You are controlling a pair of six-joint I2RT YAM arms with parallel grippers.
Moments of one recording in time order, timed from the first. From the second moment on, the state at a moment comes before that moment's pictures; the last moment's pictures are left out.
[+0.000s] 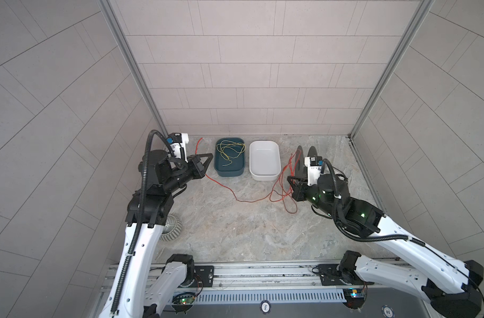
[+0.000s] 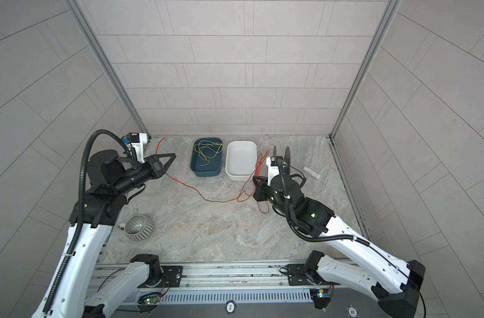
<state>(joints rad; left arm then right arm) -0.07 0.90 1.19 -0.55 0.53 -0.54 0.81 0.88 0.95 -0.46 0.28 0.62</state>
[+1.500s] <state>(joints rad) -0.06 0.96 1.29 -0.73 0.35 -0.37 0.82 0.85 0.44 -0.53 0.25 0.63</state>
